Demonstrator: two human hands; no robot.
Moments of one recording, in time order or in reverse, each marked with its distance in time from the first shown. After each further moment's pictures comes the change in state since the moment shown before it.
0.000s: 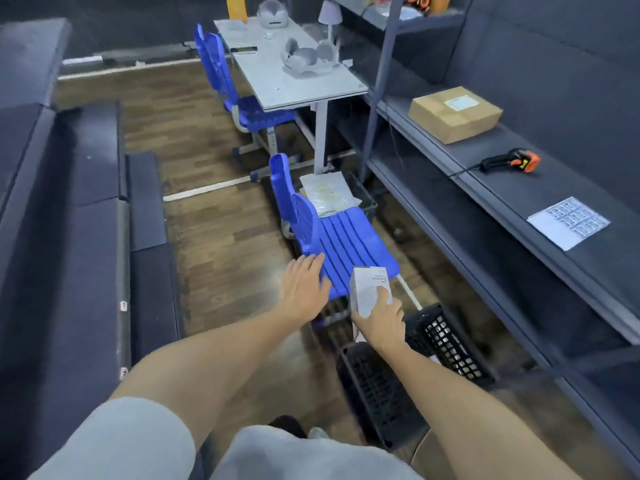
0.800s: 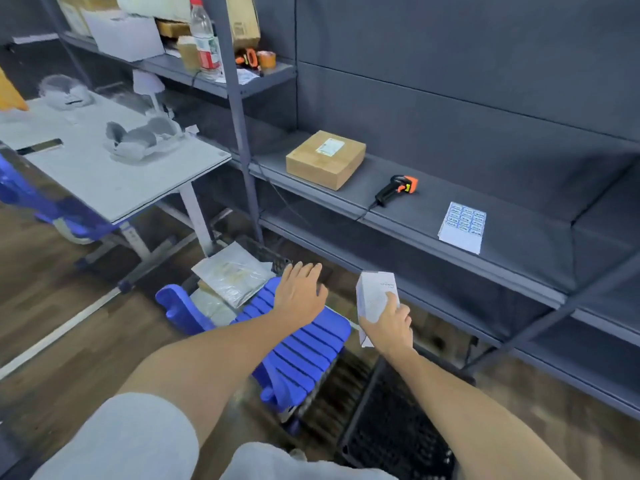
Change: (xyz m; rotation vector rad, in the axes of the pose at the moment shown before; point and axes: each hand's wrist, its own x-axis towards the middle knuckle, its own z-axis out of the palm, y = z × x) left_hand 0.299 0.049 -0.005 0.078 -0.216 0.583; right_hand 0.177 -0.053 -0.088 0.201 0.343 0.487
